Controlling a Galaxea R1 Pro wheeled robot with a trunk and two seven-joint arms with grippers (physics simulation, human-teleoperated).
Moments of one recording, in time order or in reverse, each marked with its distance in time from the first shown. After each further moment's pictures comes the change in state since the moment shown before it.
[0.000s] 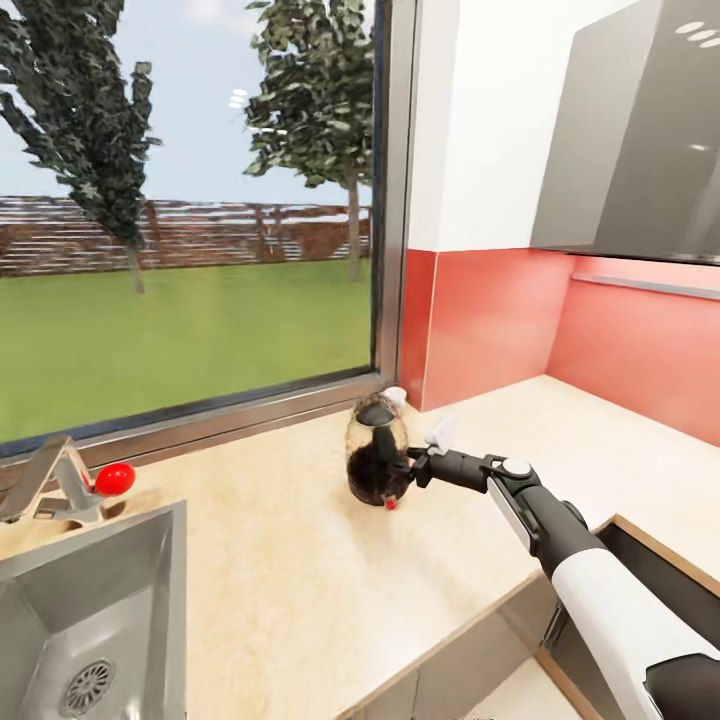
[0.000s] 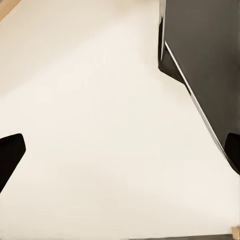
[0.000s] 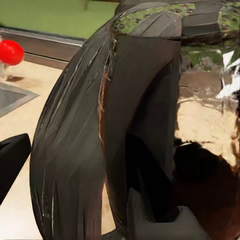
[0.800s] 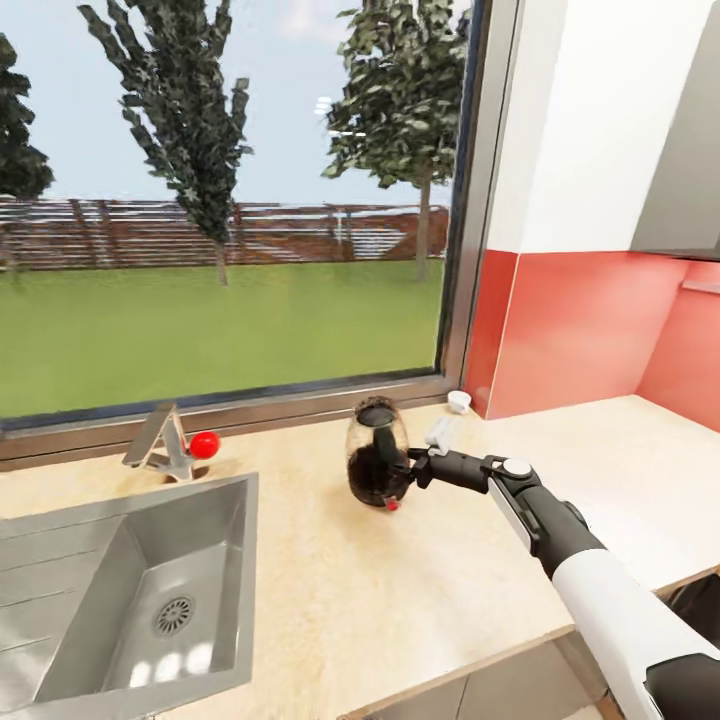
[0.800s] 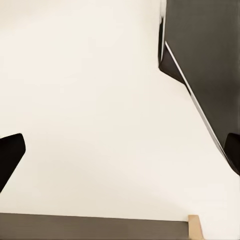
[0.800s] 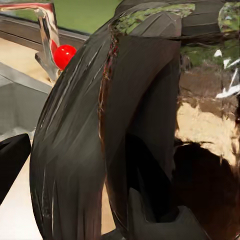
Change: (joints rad) left arm 0.000 -0.001 0.004 0.000 0.001 0.000 0.002; right arm 0.000 -0.002 0.000 0.003 0.002 0.001 0.001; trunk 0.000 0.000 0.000
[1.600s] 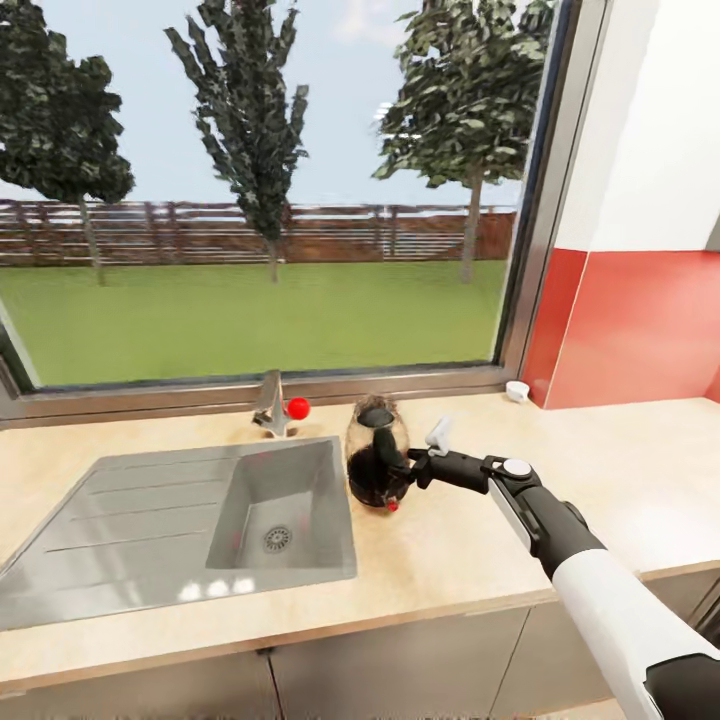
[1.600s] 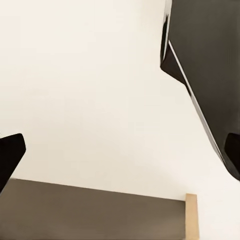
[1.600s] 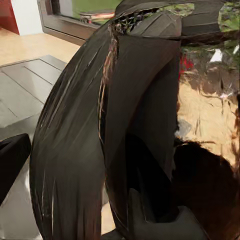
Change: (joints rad) left arm -0.002 0.000 0.012 -0.001 0.040 0.001 0.000; right arm 0.000 0.000 0.000 0.003 -0.002 -0.001 0.001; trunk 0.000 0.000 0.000
